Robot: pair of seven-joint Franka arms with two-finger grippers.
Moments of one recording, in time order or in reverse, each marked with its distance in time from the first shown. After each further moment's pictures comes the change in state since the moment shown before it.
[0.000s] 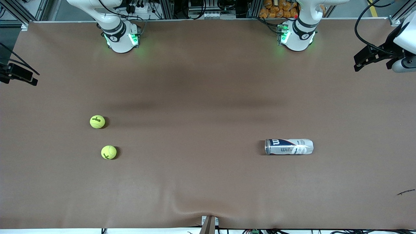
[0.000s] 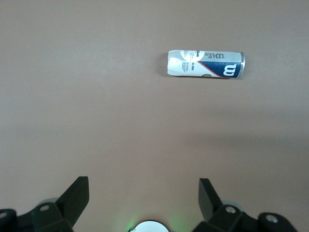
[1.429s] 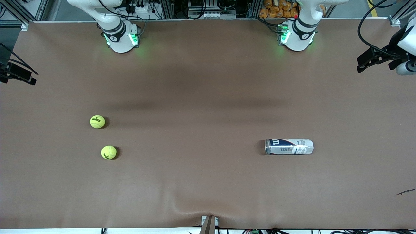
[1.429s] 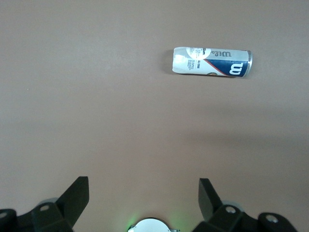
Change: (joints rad) left arm 0.017 0.013 0.005 -0.001 0.000 -0.006 0.001; right arm -0.002 -0.002 -0.003 0.004 0.000 -0.003 0.000
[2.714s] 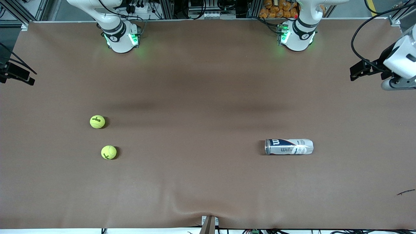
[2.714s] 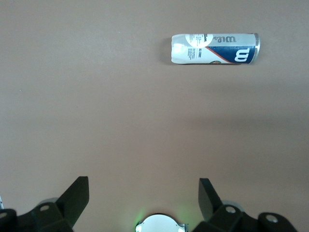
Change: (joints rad) left arm 0.000 0.080 -0.002 0.000 0.007 0.000 0.059; right arm 0.000 -0.002 0.000 0.005 0.000 0.022 0.000
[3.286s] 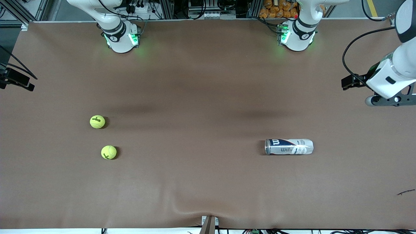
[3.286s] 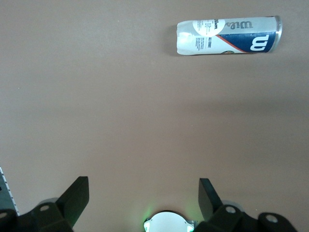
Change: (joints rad) left arm -0.009 0.085 -0.010 0.001 0.045 0.009 0.003; right arm 0.000 0.013 0.000 -0.007 0.000 0.052 0.000
